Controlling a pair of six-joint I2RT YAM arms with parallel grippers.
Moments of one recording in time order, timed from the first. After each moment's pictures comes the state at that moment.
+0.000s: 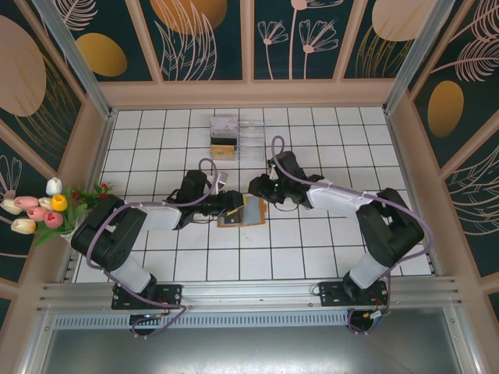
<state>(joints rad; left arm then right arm) -0.53 1.63 0.58 0.47 0.72 -0.97 0.65 1.60 0.91 -0.09 -0.35 0.88</state>
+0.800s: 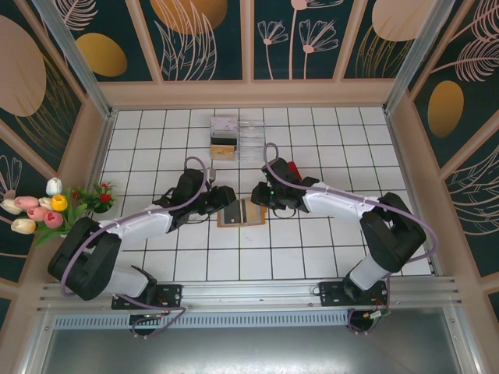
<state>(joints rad) -0.57 1.40 0.61 0.14 0.36 -0.97 0.76 1.59 0.95 -0.29 -0.13 0.86</state>
